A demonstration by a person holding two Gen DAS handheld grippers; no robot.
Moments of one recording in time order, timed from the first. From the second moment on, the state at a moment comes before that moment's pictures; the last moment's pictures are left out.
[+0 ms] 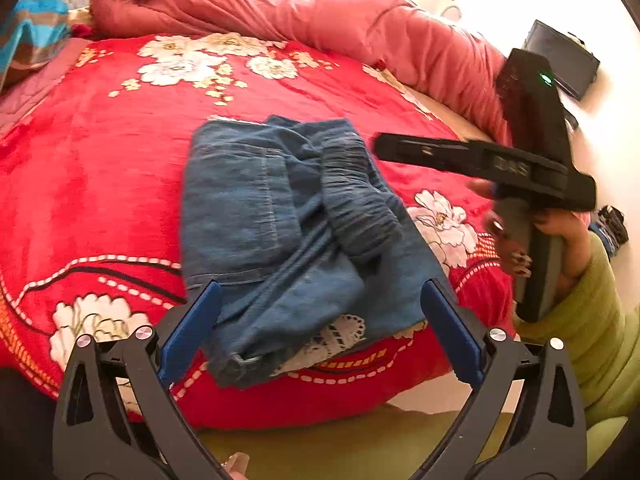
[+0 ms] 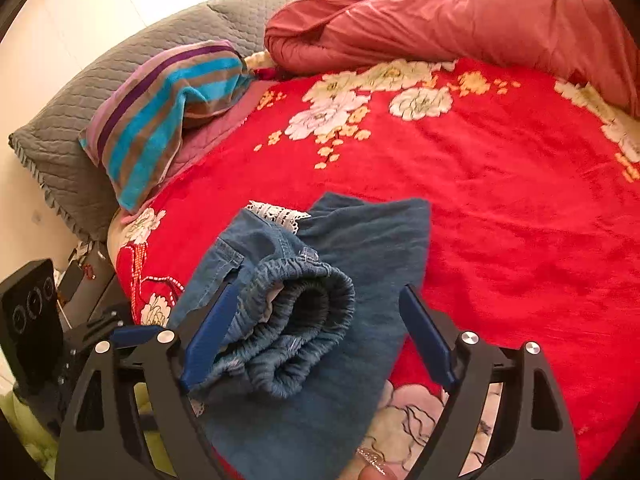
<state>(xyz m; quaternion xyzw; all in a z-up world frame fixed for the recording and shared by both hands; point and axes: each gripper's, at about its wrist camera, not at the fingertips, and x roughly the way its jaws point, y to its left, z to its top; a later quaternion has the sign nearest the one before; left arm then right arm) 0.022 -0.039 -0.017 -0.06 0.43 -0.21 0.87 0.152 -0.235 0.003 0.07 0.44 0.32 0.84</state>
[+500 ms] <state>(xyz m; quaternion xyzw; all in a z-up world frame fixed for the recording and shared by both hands) 0.021 -0.024 -0.007 -0.06 0.43 -0.16 0.89 0.118 -0.261 0.021 0.04 0.40 0.30 0.86</state>
